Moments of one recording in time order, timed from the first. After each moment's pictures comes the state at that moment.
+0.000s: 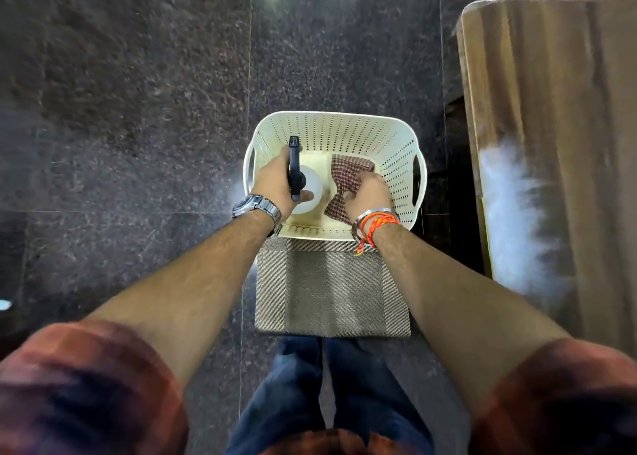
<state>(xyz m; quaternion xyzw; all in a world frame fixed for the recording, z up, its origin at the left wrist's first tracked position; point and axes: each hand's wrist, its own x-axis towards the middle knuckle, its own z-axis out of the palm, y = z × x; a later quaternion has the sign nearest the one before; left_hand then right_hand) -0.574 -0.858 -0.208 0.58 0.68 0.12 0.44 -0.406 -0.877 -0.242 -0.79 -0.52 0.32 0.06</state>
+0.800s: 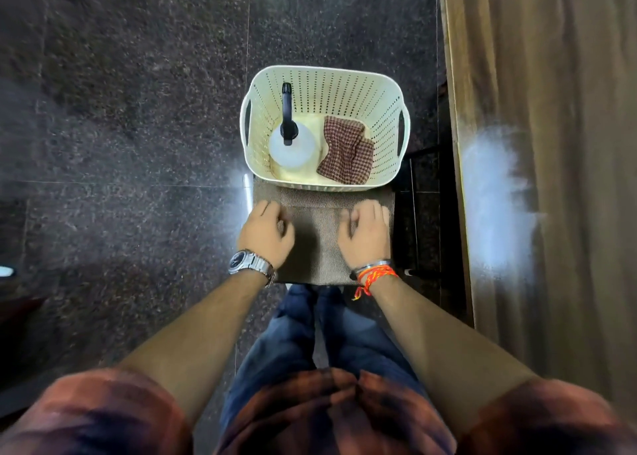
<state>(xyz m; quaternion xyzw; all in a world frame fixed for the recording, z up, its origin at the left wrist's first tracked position) -0.582 -1.029 -0.220 0.64 0.70 0.13 0.28 -0.403 -1.039 -0.224 -0.73 -0.61 0.15 0.29</state>
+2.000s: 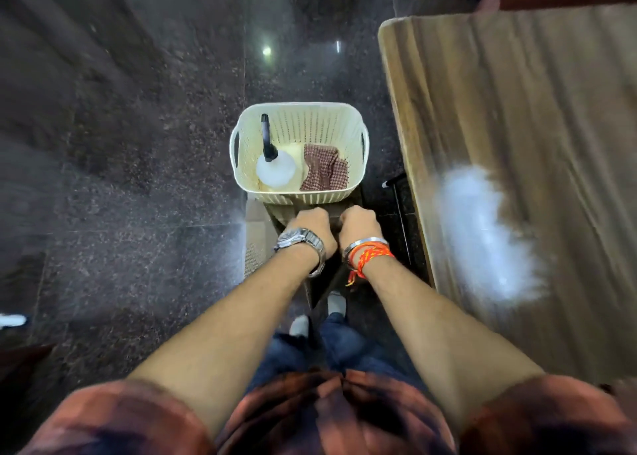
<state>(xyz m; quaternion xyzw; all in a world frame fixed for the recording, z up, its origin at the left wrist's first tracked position) -0.477 -1.030 -0.120 0.66 0.65 -0.12 0.35 -0.377 -1.041 -0.144 -0.77 -0.55 0.32 0.01</state>
